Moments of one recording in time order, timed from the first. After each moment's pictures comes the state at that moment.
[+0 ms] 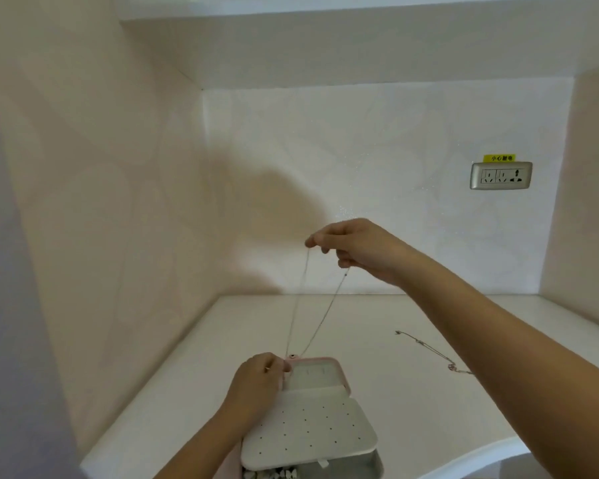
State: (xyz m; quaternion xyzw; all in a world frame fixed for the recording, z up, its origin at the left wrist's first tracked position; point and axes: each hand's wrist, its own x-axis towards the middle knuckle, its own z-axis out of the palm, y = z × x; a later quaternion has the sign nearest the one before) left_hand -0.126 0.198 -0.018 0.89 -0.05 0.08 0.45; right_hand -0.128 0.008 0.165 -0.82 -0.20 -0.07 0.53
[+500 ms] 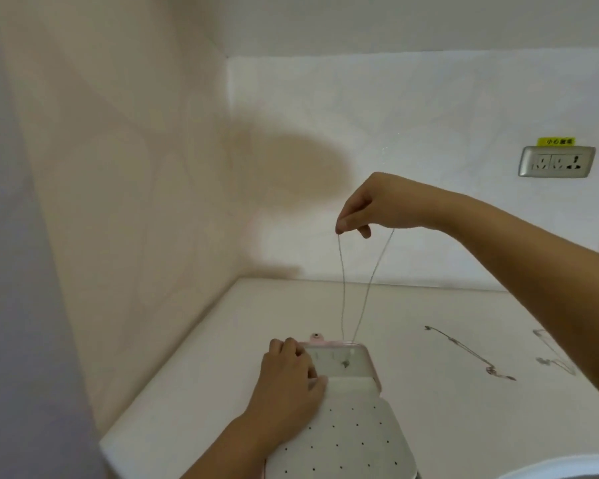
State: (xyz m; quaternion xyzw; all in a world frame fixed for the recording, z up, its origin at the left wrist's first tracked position) left_hand -0.126 0.196 -0.035 0.95 -0.16 0.18 0.17; right_hand -0.103 0.023 0.207 -0.94 -0.24 -0.09 0.21
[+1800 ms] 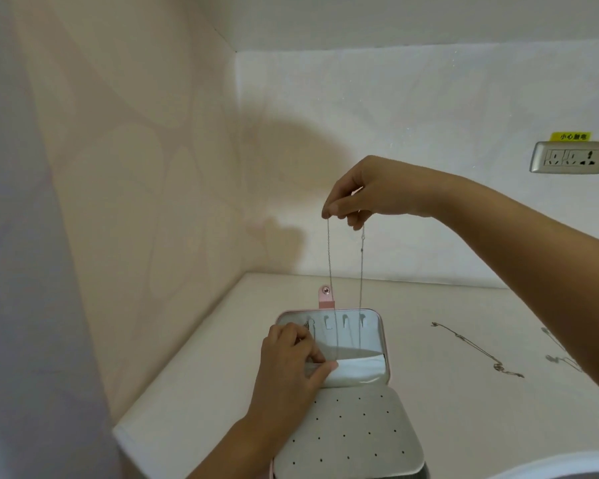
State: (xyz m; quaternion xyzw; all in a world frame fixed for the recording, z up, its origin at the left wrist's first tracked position) left_hand -0.129 0.204 -0.043 0.85 -0.20 0.35 0.35; right_hand -0.110 0.044 0.215 -0.91 -0.28 -0.06 0.29
